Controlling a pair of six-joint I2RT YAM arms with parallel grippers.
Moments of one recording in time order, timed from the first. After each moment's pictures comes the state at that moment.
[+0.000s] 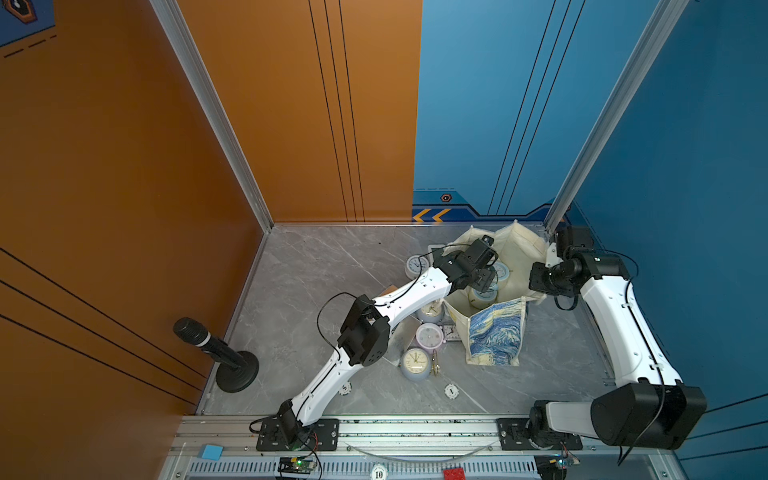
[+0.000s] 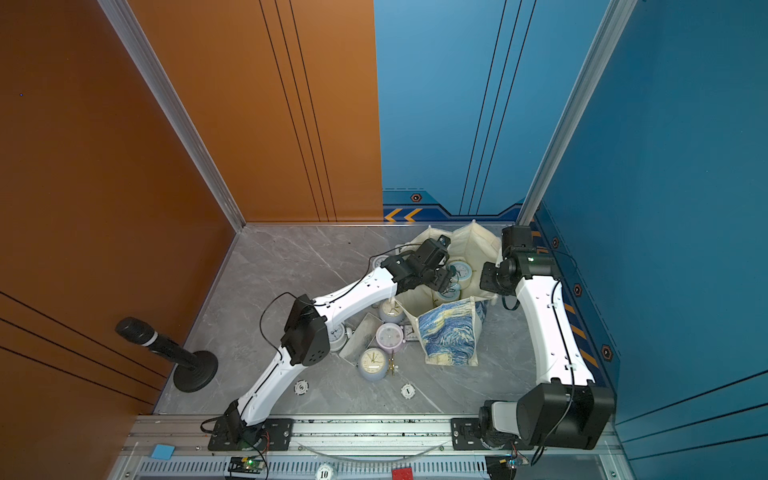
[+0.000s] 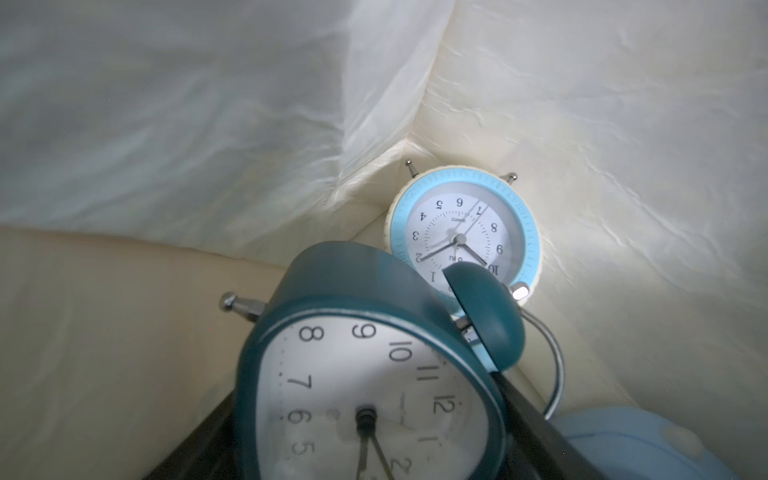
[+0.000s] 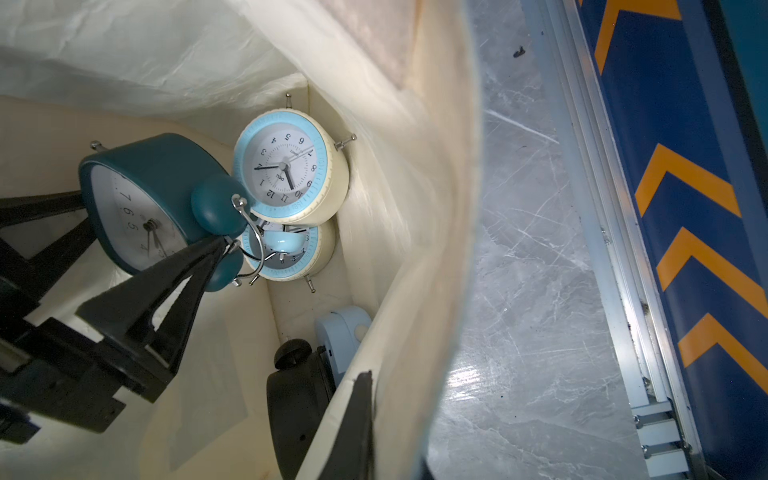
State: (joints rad) left arm -0.92 2.44 2.36 -0.66 -0.19 -0.22; right arm -0.06 1.34 1.37 -1.11 -0.01 0.21
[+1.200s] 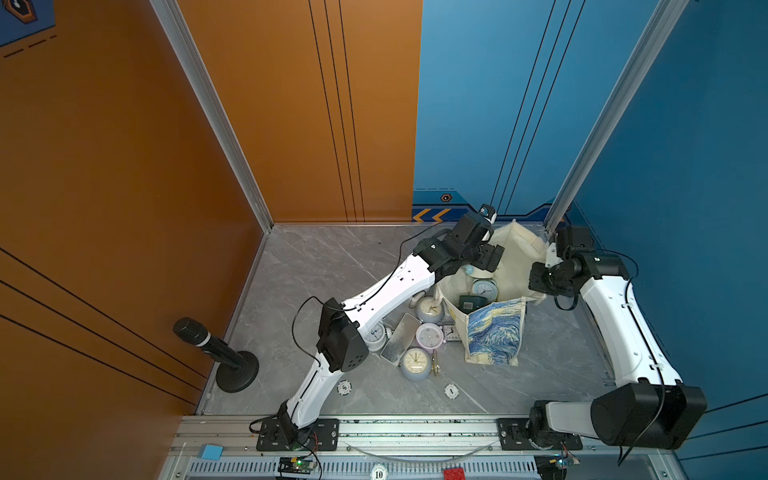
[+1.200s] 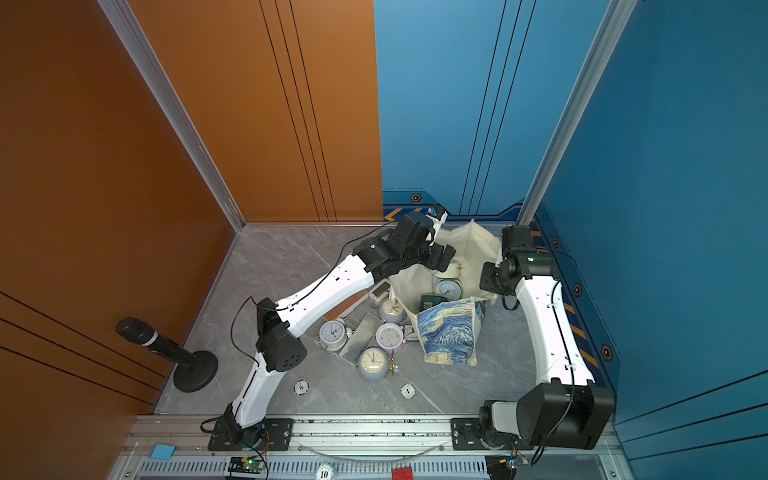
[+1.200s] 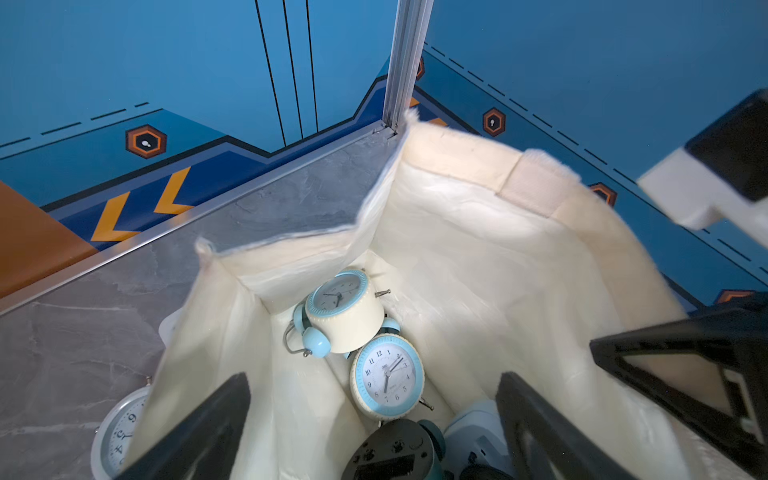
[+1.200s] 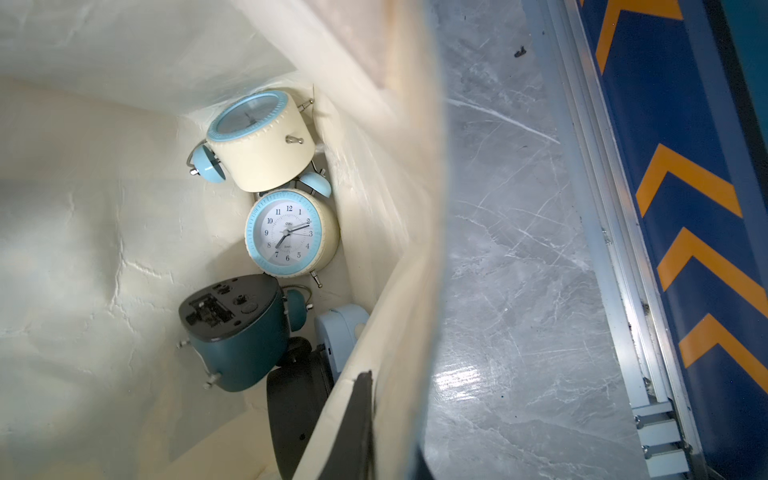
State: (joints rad) left arm -0.92 2.20 2.35 -0.66 -0.13 -0.23; right arm -0.06 1.34 1.37 -1.11 -0.01 0.21
